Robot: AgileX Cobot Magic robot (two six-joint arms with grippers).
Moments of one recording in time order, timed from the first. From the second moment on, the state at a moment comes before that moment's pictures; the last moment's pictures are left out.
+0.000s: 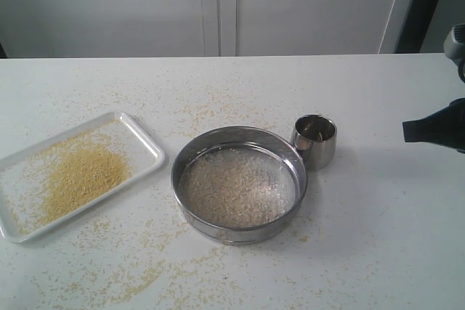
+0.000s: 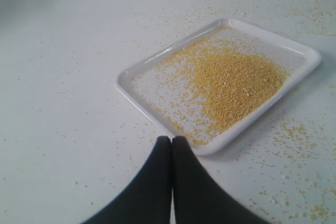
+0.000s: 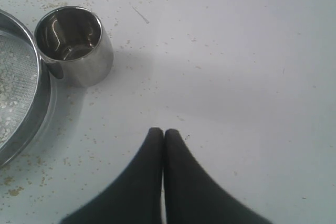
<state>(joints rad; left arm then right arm) -0.01 0.00 0.01 -0.08 0.39 0.13 0.08 1.11 -0.70 0.09 0.43 -0.11</state>
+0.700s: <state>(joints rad) -0.01 0.00 0.02 -0.09 0.42 0.13 0.08 1.11 -0.70 0.09 0.43 -0.11</state>
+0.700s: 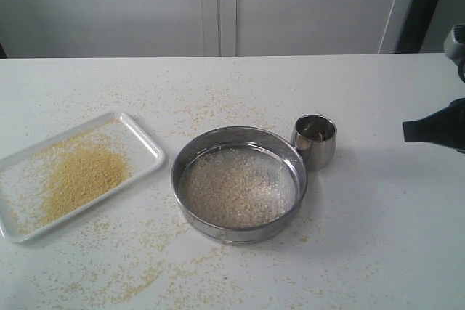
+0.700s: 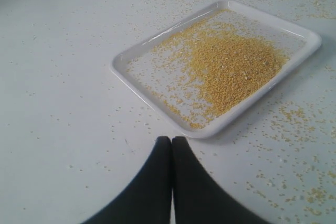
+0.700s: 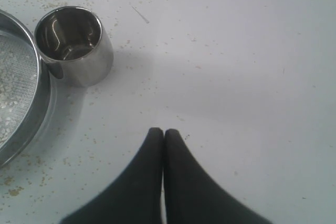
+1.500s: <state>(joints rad) -0.01 0.00 0.02 -0.09 0.42 0.13 0.08 1.11 -0.70 0.09 0.43 -0.10</state>
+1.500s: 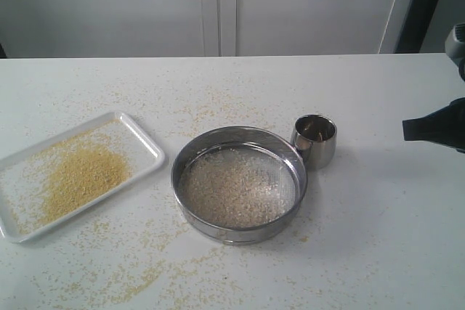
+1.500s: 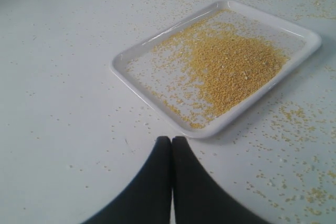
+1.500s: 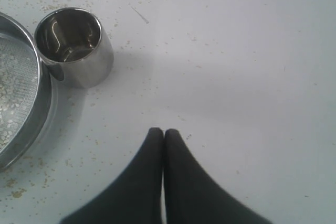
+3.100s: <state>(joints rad) -0.01 0.00 0.02 -0.09 0.42 0.13 0.08 0.50 -0.55 0.09 0.37 -0.09</state>
